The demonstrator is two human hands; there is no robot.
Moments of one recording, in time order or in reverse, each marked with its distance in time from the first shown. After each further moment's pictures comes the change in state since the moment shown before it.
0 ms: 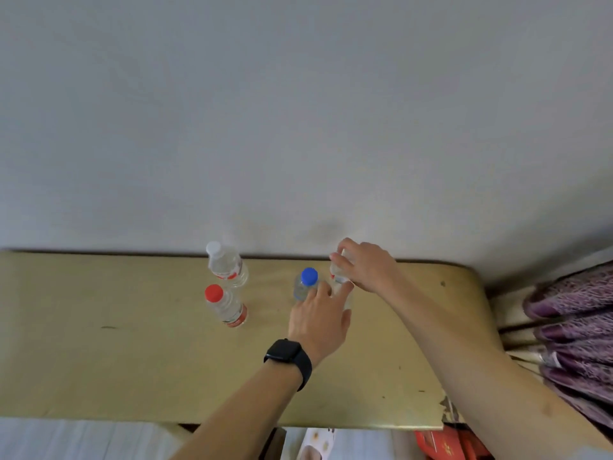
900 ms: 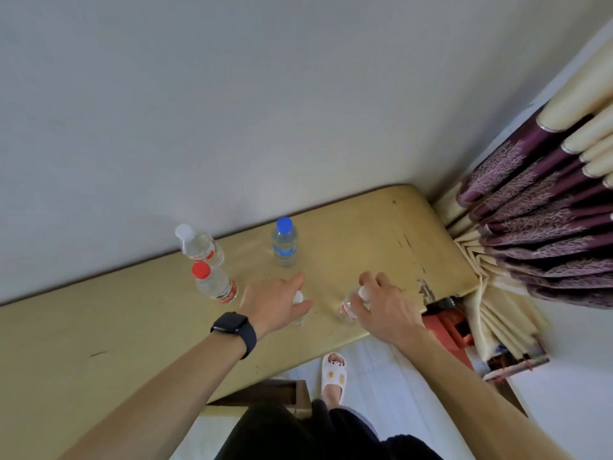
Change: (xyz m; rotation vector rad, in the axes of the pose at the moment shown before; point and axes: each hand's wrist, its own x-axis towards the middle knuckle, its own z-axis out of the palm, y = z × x) left_hand -0.063 -0.083 -0.016 0.337 -0.281 0.346; right_hand -0.210 -0.024 0.107 0.049 0.188 0.384
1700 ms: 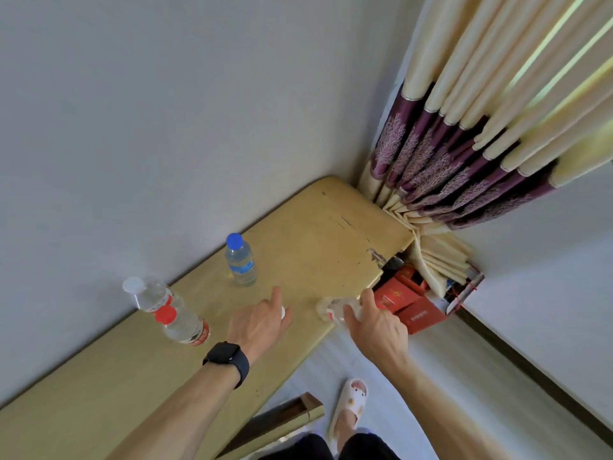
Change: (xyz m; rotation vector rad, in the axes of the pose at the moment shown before) left_hand -0.012 0.008 0.023 0.187 0.068 0.198; right_hand -0.101 -0.032 0.046 0.171 0.287 0.564
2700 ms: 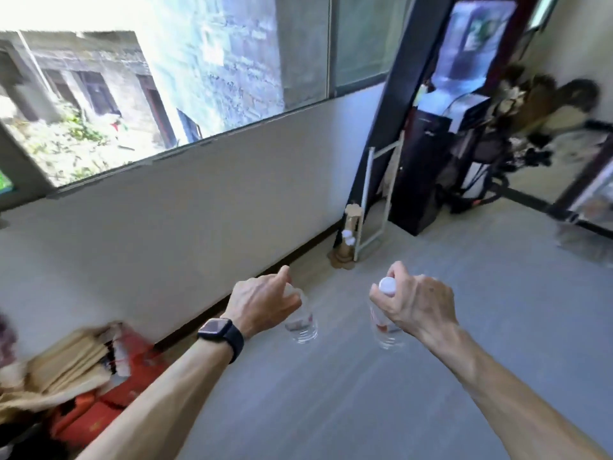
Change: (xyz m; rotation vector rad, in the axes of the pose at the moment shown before) left_hand -0.398 0.614 0.002 0.195 0.019 1.589; right_hand -0.680 0.368 -0.163 -0.134 0.685 1.342
